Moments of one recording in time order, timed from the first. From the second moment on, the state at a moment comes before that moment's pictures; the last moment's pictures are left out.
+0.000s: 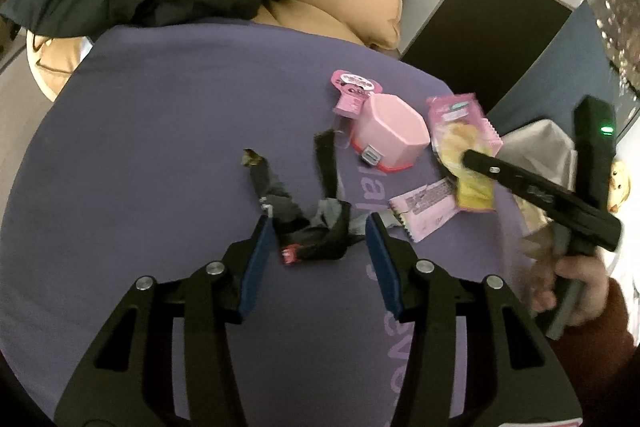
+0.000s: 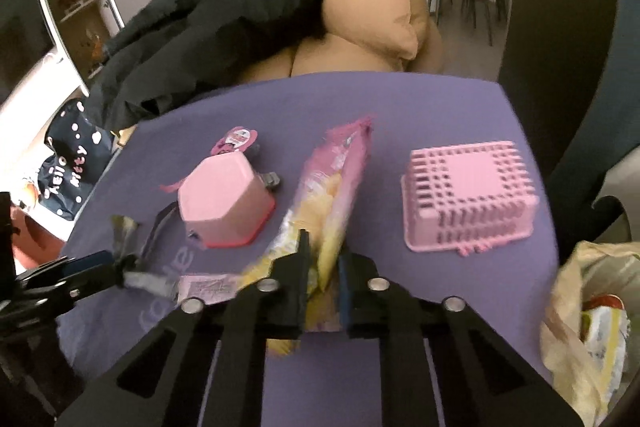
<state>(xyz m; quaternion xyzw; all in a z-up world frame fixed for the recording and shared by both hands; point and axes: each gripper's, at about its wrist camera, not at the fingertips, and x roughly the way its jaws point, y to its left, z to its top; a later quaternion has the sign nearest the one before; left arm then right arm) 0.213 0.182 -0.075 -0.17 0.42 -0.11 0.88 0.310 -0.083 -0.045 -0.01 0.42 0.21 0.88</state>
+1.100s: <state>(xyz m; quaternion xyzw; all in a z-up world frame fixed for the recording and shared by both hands) 0.174 0.150 -0.075 -0.14 0.42 -0.12 0.89 0.294 -0.115 -0.061 0.02 0.45 0.18 0.87</state>
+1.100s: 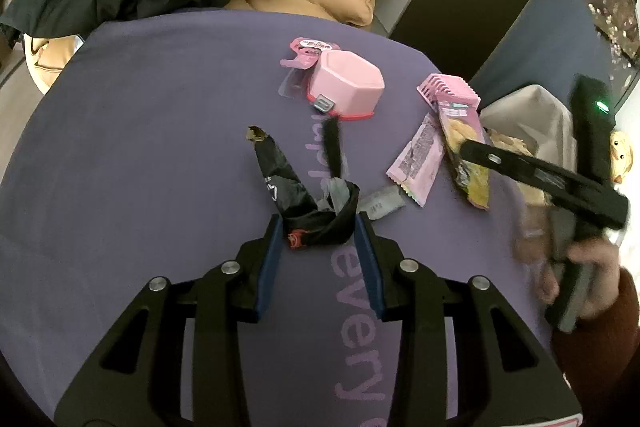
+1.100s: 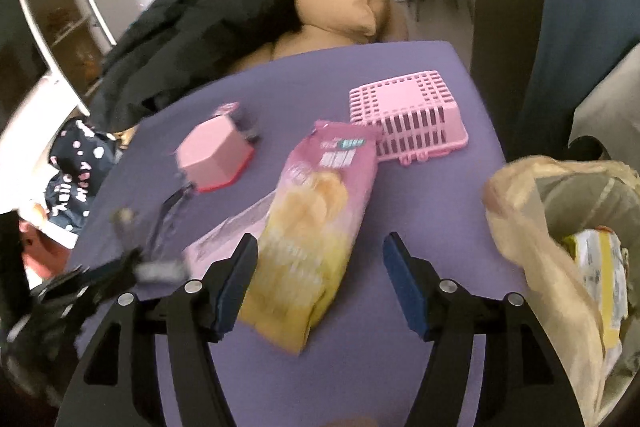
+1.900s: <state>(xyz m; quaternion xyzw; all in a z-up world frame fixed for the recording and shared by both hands) 0.175 0.141 -0.062 -0.14 0.43 -0.11 0.89 0.280 -0.112 -0.038 -0.08 0.44 0.15 0.88</state>
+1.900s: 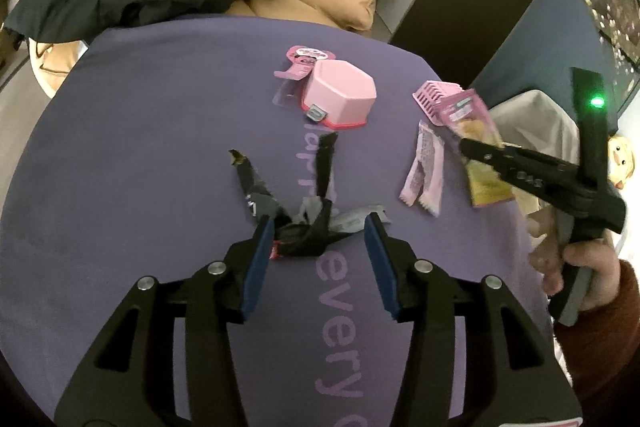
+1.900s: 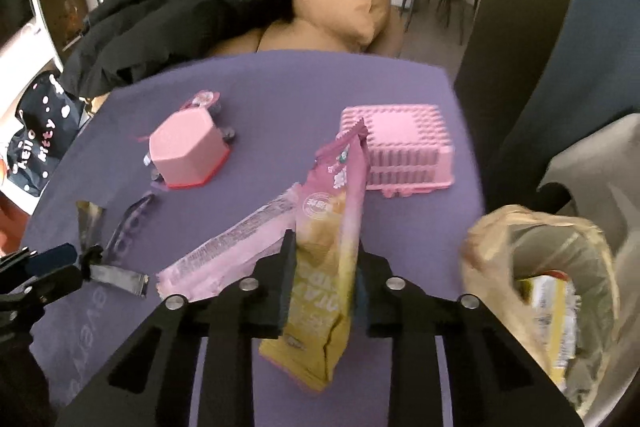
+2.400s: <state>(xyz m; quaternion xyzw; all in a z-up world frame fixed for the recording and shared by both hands) 0.196 0.122 -0.064 -0.10 0.43 -0.09 0.89 0.249 -0.154 0.004 -0.02 0.40 0.17 0.90</state>
